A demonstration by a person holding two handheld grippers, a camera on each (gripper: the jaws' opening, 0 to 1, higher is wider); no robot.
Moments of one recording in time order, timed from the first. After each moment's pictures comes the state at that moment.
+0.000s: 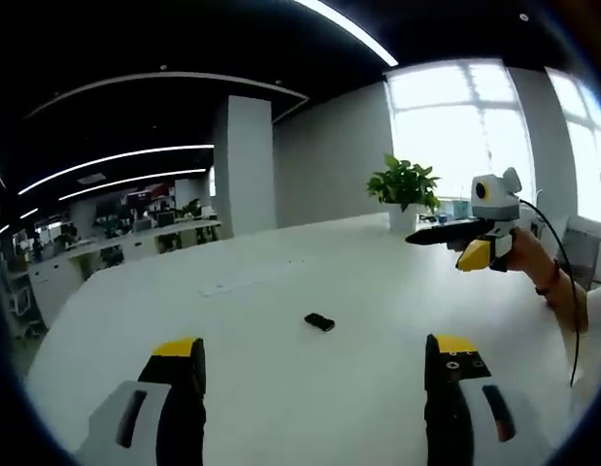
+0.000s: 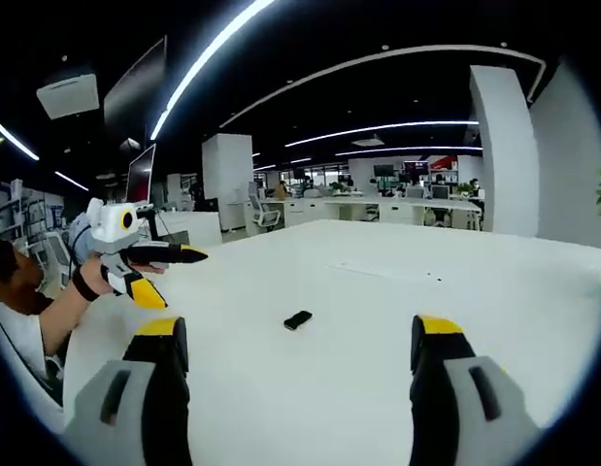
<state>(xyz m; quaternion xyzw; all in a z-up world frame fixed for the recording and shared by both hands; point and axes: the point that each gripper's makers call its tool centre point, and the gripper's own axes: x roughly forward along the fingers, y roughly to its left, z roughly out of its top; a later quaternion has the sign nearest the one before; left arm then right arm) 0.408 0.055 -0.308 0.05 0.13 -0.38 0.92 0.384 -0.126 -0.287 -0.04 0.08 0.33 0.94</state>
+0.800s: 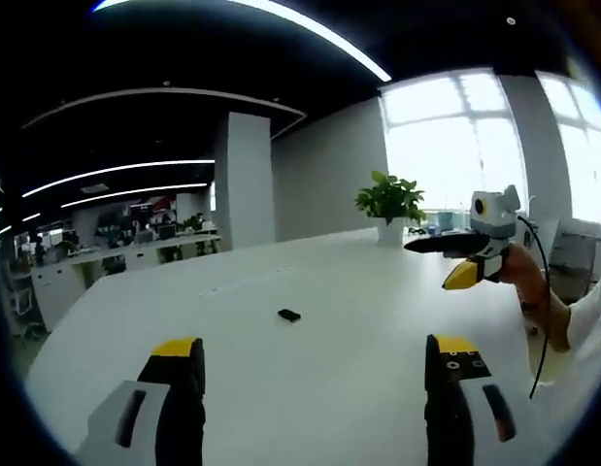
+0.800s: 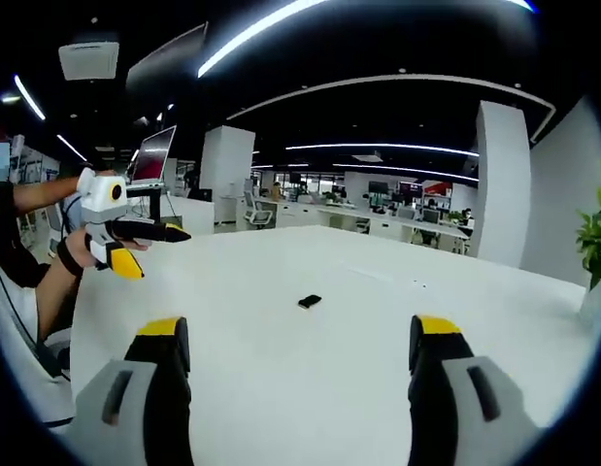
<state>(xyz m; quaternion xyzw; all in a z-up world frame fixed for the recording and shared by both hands) 0.323 0.062 -0.302 0.04 0.09 -0.38 0.92 0.338 -0.143 -0.287 -0.08 0.05 0.31 0.95</state>
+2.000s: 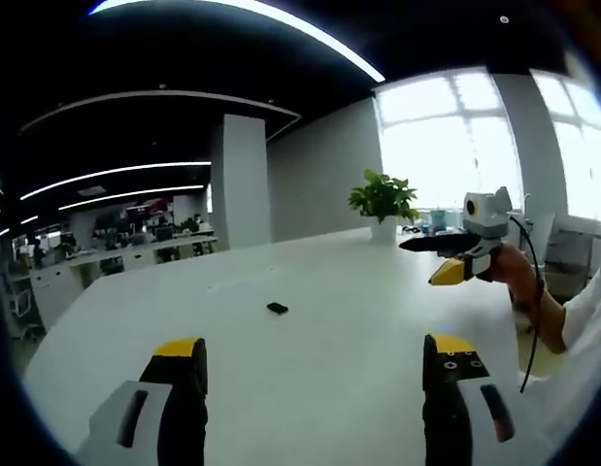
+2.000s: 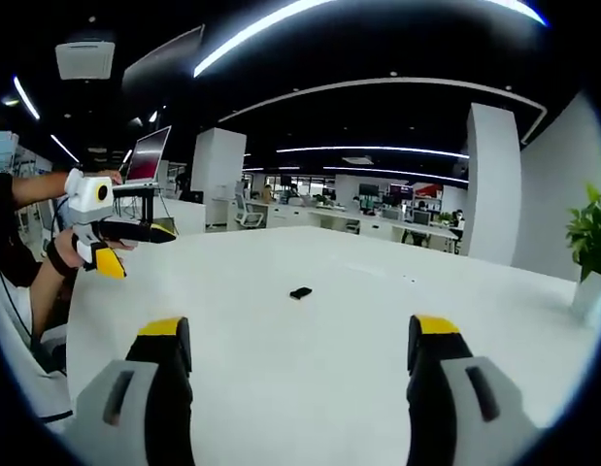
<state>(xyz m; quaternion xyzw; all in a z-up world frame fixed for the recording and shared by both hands) 0.308 0.062 -0.312 0.04 0.09 -0.38 0.92 0.325 -0.151 -0.296 -0.09 0.04 0.29 0.95</state>
